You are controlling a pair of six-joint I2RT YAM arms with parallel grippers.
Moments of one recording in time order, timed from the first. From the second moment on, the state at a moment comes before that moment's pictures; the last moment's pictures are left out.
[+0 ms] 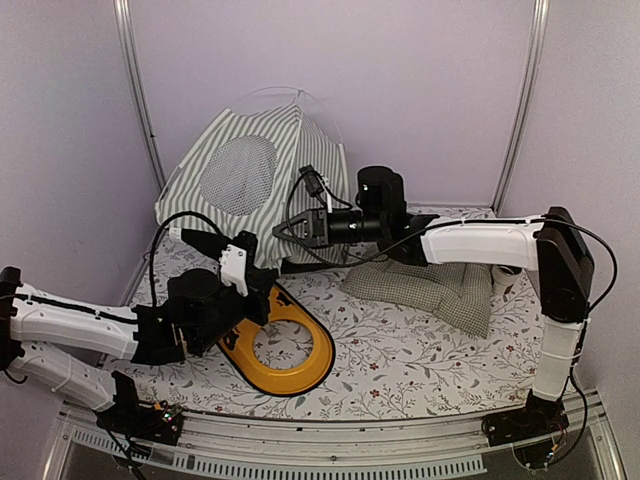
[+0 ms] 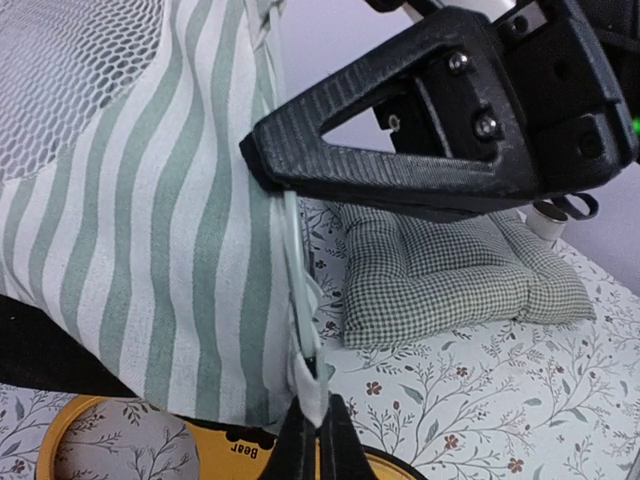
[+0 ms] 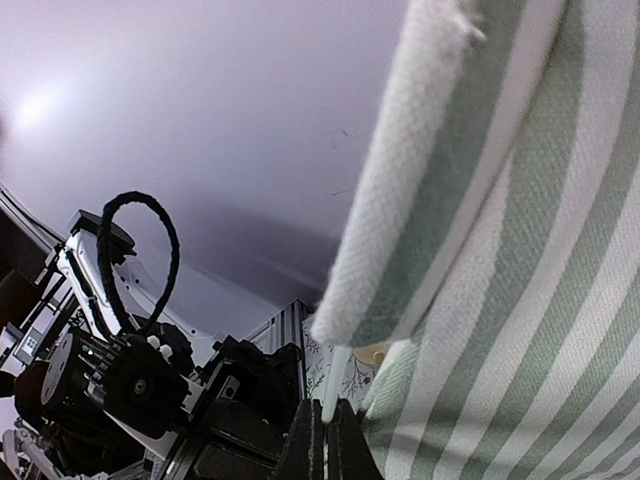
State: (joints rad) left arm -1.12 1.23 0.53 0.52 -0.58 -0.20; right arm 0.84 1.94 1.46 0.39 -0.68 0.65
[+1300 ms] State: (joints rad) left arm -0.86 1.14 0.59 0.12 0.07 -0.28; right arm 0.95 1.89 1.44 0.14 -0.42 0.24
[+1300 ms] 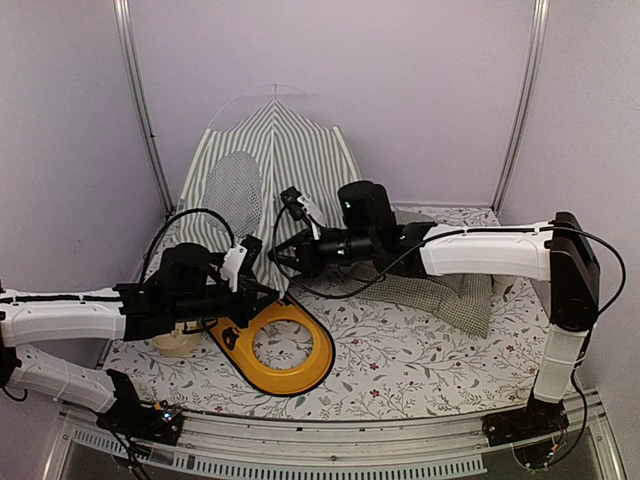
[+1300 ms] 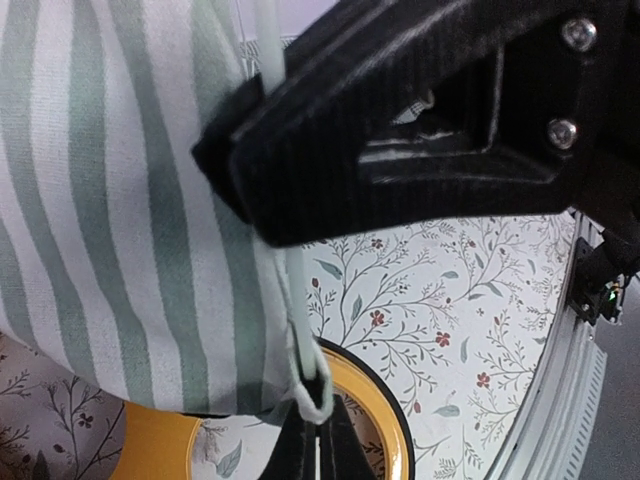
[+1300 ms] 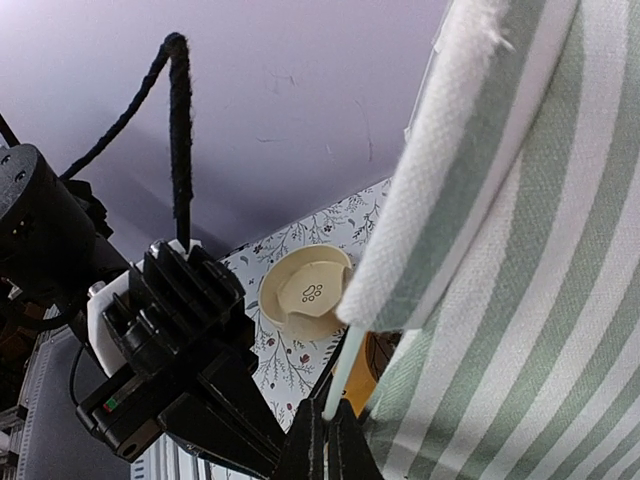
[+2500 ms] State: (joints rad) left arm -0.75 1.06 0.63 0.18 -0.01 -0.33; right arm 0.98 2.04 1.34 0.19 -0.44 0.27
